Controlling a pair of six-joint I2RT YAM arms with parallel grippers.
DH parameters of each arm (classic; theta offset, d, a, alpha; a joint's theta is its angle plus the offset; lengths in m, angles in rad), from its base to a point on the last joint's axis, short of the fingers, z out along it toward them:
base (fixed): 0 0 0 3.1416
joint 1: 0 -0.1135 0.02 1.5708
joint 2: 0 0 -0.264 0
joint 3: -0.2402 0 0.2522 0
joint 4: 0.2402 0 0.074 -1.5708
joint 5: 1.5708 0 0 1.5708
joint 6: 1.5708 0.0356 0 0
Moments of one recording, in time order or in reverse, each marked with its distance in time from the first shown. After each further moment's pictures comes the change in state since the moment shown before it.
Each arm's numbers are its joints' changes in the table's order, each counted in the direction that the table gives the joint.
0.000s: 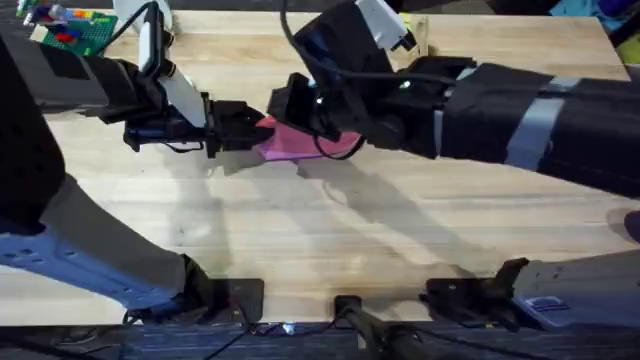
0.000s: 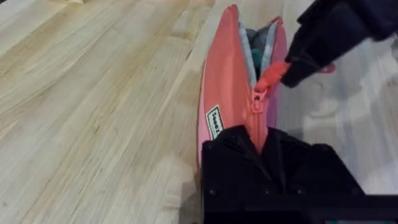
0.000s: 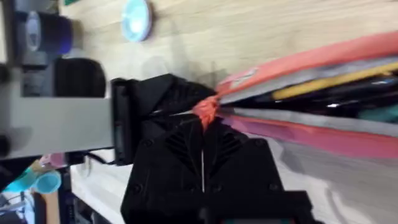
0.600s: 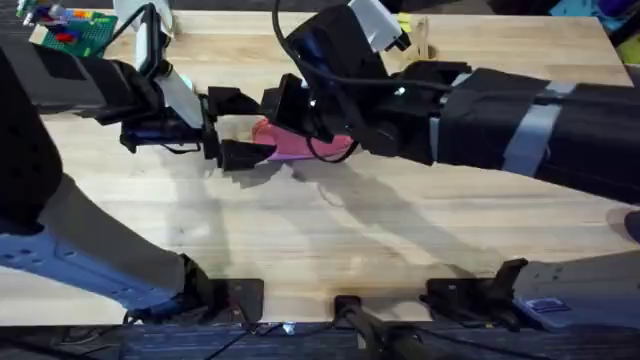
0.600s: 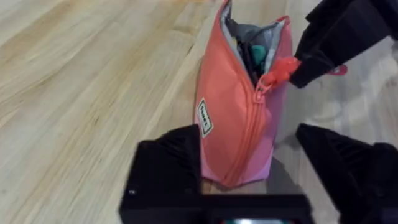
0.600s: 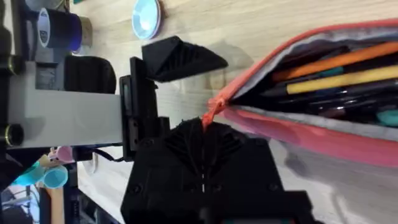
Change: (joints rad) left arm -0.017 -0.001 0.000 0.024 -0.012 0.004; right arm -0.032 0.000 0.000 -0.042 0.012 0.007
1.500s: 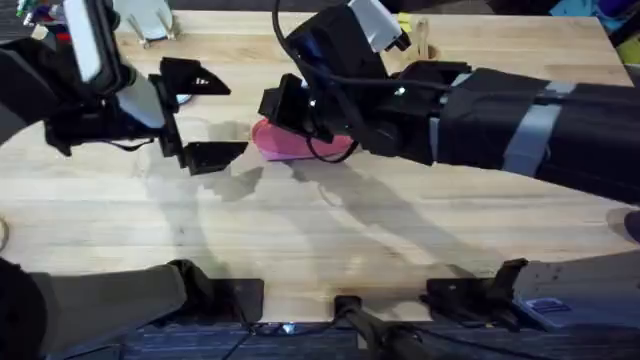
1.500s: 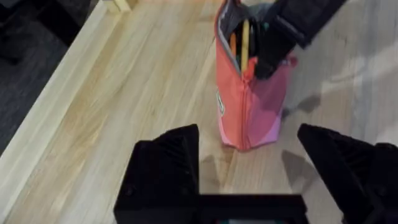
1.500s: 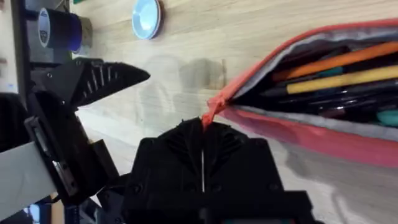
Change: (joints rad) left arm -0.128 -0.366 0.000 0.165 -0.170 0.194; right arm 0.000 0.000 0.000 0.000 0.000 0.000
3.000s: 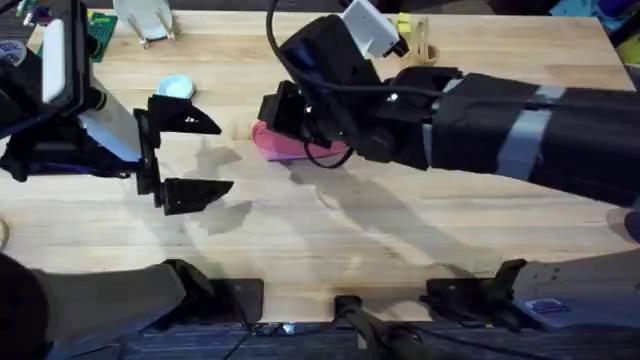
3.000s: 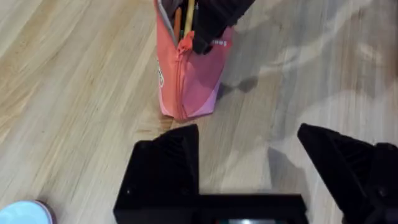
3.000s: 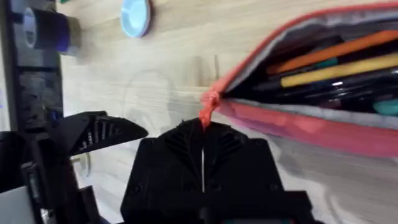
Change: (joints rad) left arm -0.168 0.000 0.000 0.451 -0.125 0.325; right arm -0.024 0.010 0.000 0.018 0.039 0.022
